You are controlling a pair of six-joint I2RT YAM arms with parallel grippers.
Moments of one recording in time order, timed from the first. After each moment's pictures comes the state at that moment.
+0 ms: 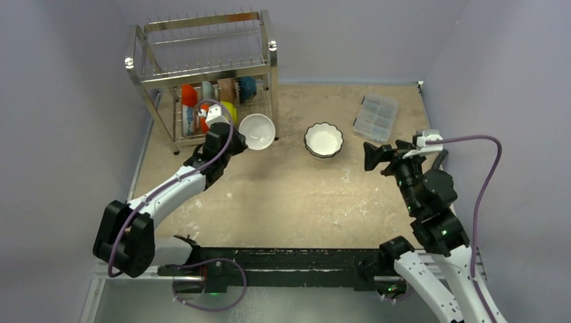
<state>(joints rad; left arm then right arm) -0.44 1.32 0.80 0.08 -0.32 -0.67 0.40 0.46 0.77 -0.29 0.21 0.17</state>
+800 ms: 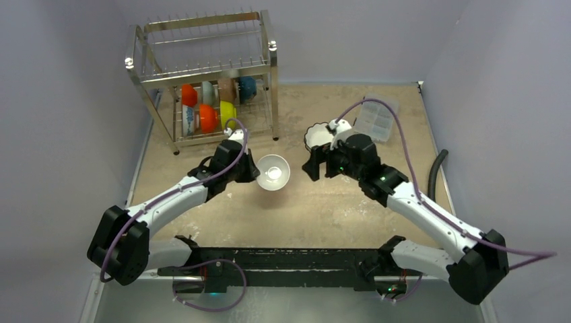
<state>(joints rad) -0.53 1.24 0.70 -0.14 0.00 -0.56 0.58 1.04 0.82 -0.24 -0.14 0.28</state>
